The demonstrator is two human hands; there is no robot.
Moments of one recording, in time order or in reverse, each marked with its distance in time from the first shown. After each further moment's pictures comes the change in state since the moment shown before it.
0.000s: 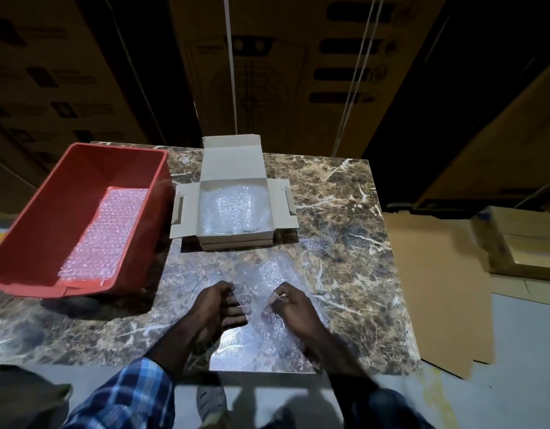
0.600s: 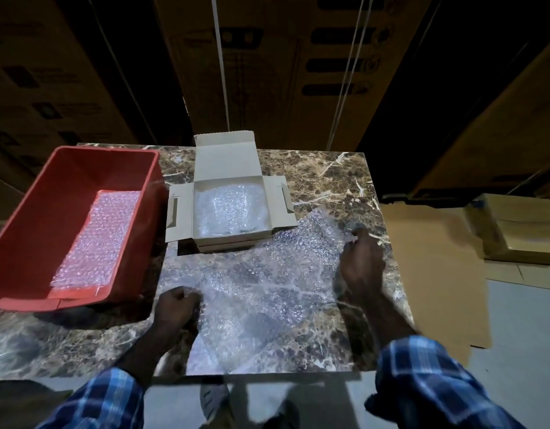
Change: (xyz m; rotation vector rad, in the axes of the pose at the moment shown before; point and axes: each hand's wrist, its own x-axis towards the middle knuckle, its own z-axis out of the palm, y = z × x) left_hand 0.026 0.003 -0.071 0.485 0.438 0.345; right_hand 0.030 -0.032 -0.103 -0.509 0.771 -0.089
